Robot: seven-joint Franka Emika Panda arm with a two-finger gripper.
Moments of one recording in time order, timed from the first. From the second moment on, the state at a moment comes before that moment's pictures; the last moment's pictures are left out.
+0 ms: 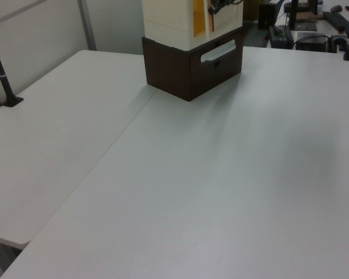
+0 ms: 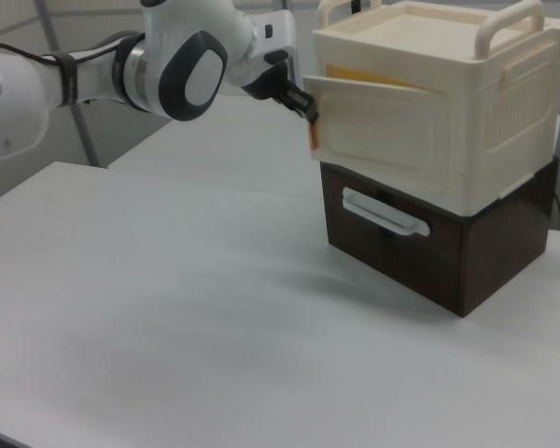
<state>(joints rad) 0.00 0.21 -0.21 -1.58 0.04 2.53 0.20</state>
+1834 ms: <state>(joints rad) -0.13 0.09 -0.21 -1.56 0.21 2.24 0.52</state>
